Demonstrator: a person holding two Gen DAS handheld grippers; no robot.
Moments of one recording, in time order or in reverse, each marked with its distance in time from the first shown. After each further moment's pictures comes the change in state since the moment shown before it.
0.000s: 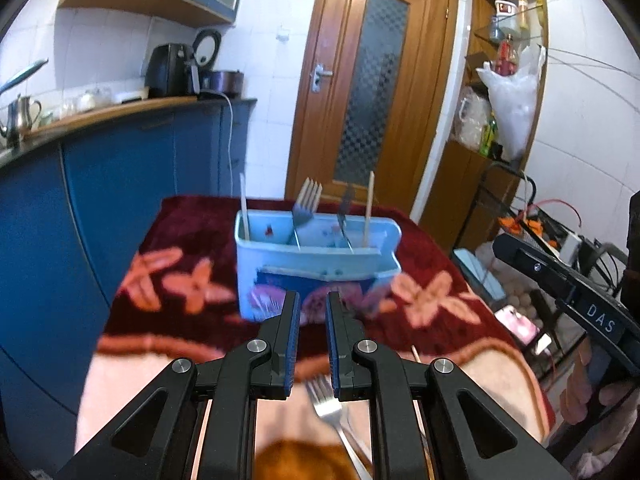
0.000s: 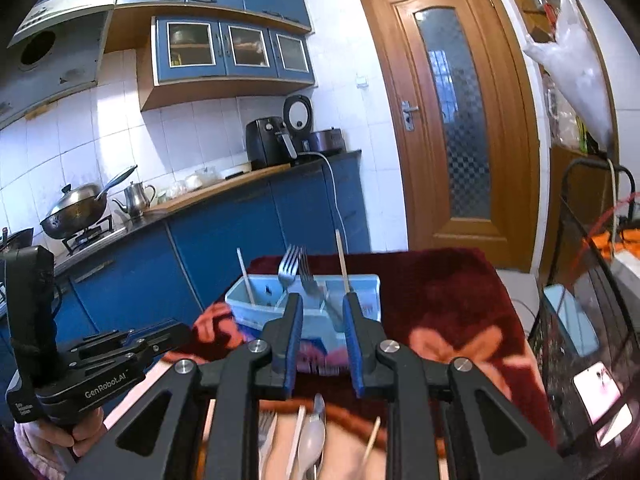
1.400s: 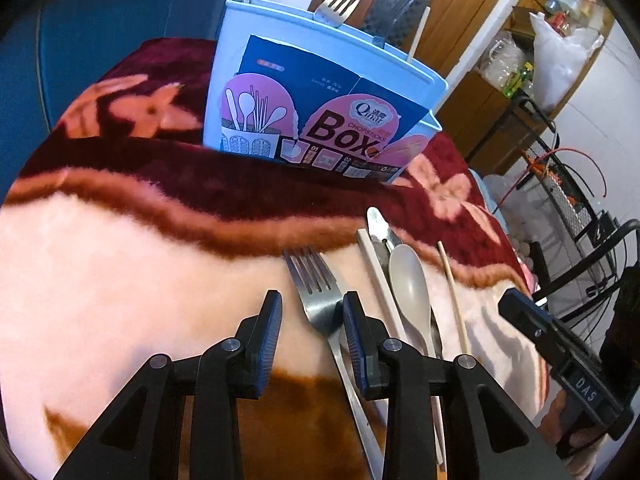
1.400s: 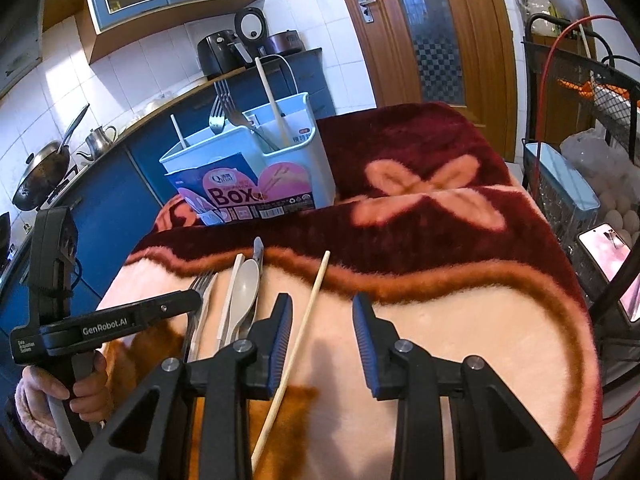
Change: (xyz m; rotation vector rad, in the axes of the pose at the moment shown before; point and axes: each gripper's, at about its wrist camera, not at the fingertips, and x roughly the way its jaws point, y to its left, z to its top) left arm 0.095 0.015 -0.079 -0.198 0.378 -0.095; right arm 0.025 -0.053 -0.102 0.137 0.326 -0.025
